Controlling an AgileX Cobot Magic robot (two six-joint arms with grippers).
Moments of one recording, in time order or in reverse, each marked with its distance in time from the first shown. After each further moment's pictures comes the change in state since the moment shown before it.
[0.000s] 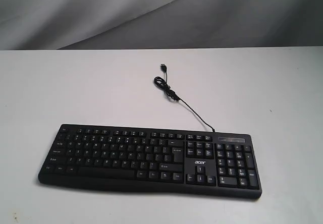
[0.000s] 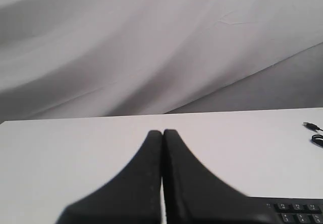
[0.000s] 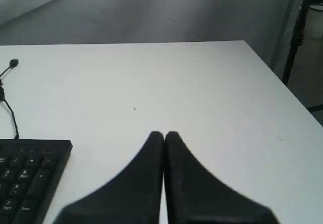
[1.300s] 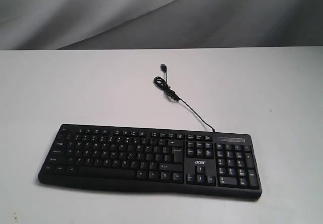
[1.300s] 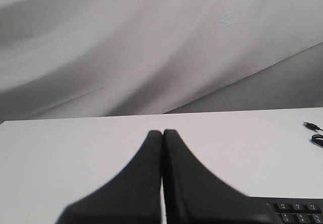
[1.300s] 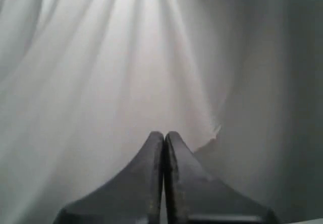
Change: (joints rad) left arm 0.000 0.000 0.000 0.000 0.000 0.000; right arm 0.000 0.455 -0.411 -0.427 -0.587 0.710
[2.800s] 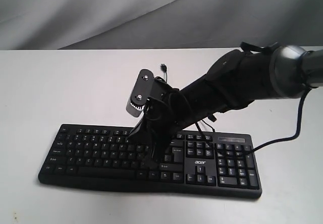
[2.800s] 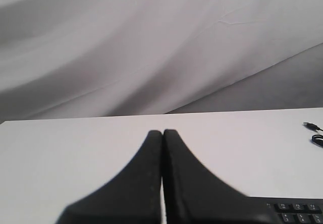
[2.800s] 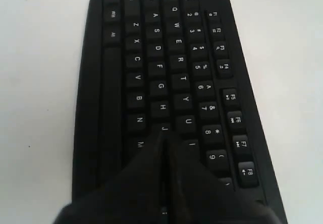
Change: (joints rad) left arm 0.000 0.000 0.000 0.000 0.000 0.000; right arm 0.677 1.477 -0.721 1.598 0.850 -2.419
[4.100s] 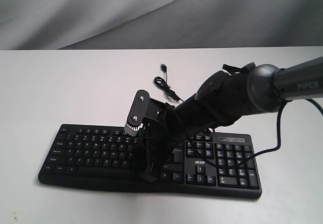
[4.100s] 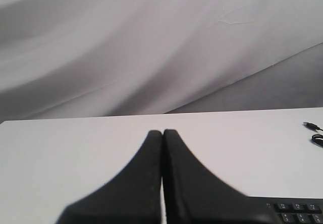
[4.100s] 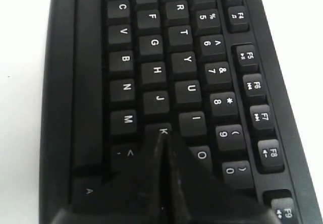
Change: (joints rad) left arm 0.000 0.000 0.000 0.000 0.000 0.000; right arm 0.030 0.096 0.011 0.018 -0.096 -0.043
